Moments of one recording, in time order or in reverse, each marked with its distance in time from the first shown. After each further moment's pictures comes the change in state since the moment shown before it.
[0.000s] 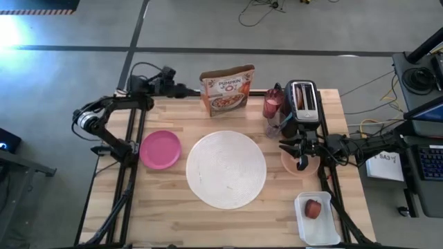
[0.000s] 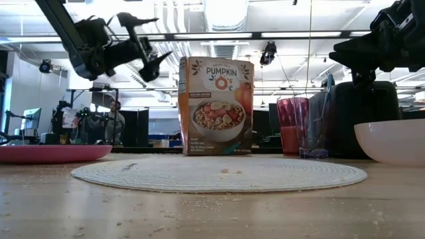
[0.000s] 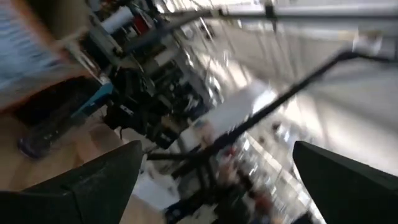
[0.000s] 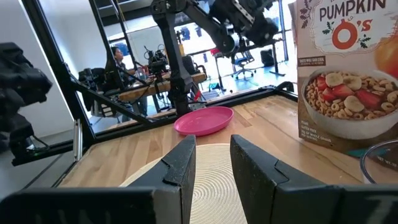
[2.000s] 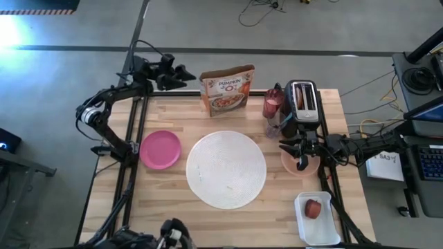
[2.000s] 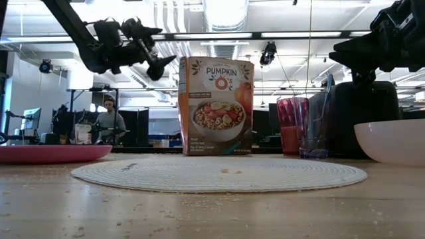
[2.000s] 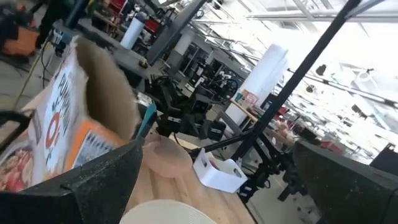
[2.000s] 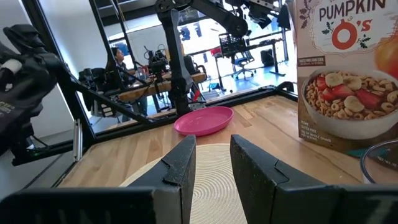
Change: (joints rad) left arm 0.102 0.052 0.212 -0.340 0.160 0.547; right arm 0.000 0.000 0.000 0.000 0.000 0.000
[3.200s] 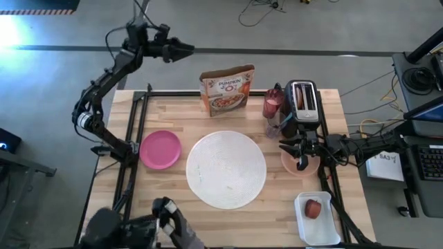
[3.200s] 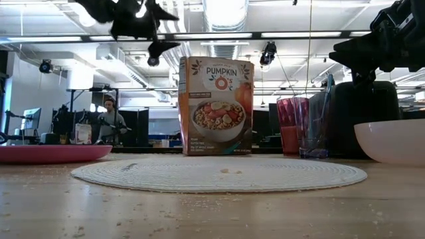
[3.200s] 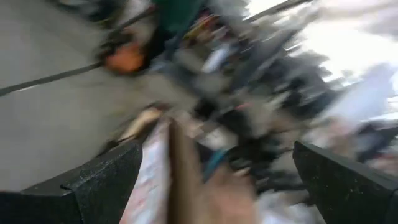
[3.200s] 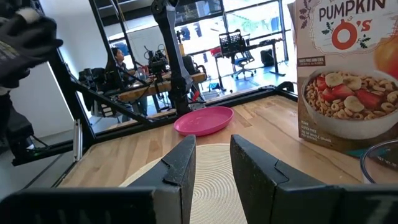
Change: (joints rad) left arm -0.008 -0.053 0.609 -1.414 -0.361 0.715; right arm 0.000 0.000 0.000 0.000 0.000 0.000
